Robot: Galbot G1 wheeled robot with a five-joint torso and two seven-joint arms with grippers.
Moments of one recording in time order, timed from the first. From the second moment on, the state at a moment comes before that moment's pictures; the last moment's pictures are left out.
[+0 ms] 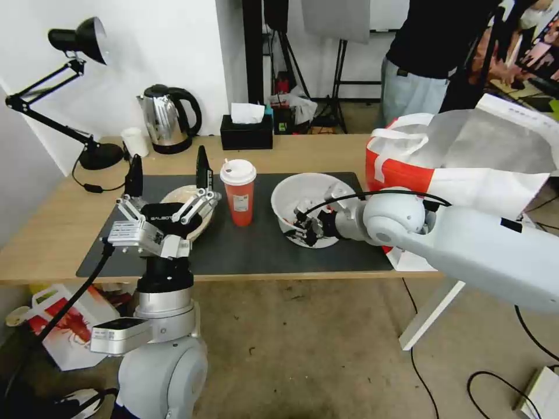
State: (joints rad) left arm 1.48 -1.52 -0.33 -2.40 -0.13 -0.33 -0.11; right arm 0.01 0.71 -0.79 1.88 1.02 -0.72 -0.10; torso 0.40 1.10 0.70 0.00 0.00
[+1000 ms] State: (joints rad) left arm 1.50 -1.53 -0.34 -2.42 -0.12 -0.33 -0.11; right arm 0.21 0.65 -0.79 1.95 1.08 -0.72 -0.10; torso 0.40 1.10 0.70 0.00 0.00
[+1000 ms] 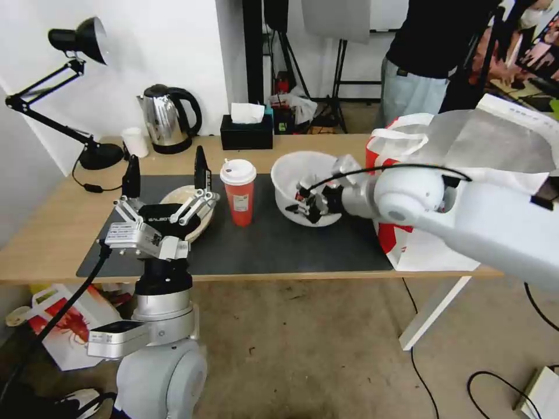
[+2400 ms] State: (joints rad) left arm 1.54 -1.55 -0.36 -2.45 -0.12 -0.34 -0.11; right arm 0.44 0.82 -0.43 1.76 1.37 -0.70 0.00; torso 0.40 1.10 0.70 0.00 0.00
